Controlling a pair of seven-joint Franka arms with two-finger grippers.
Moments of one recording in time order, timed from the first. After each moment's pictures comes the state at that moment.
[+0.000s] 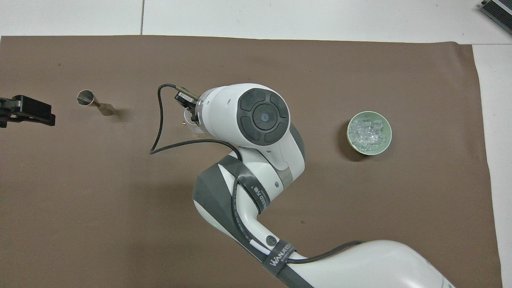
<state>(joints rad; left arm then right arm) 0.23 0.03 -0.29 -1.47 0.00 1.52 -0.04 0.47 0.53 0.26 -1.31 0.03 2.32 1.19</state>
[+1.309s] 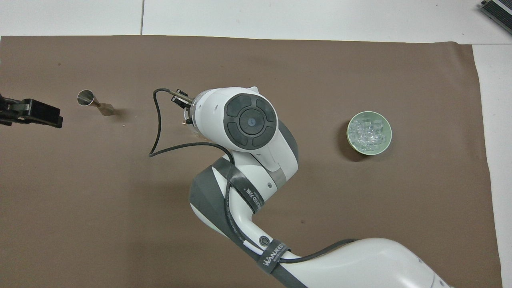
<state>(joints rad) -0.12 0.03 0.05 -1.47 0.01 1.51 0.03 0.48 0.55 0.25 -1.30 -0.03 2.32 1.19</state>
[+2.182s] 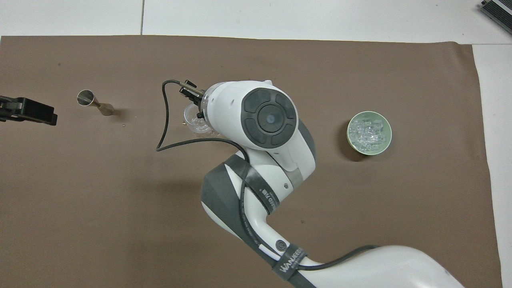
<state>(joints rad) -0.12 0.03 0.06 -1.47 0.01 1.56 0.07 0.43 0.45 0.25 -1.36 -0.04 2.30 1.17</state>
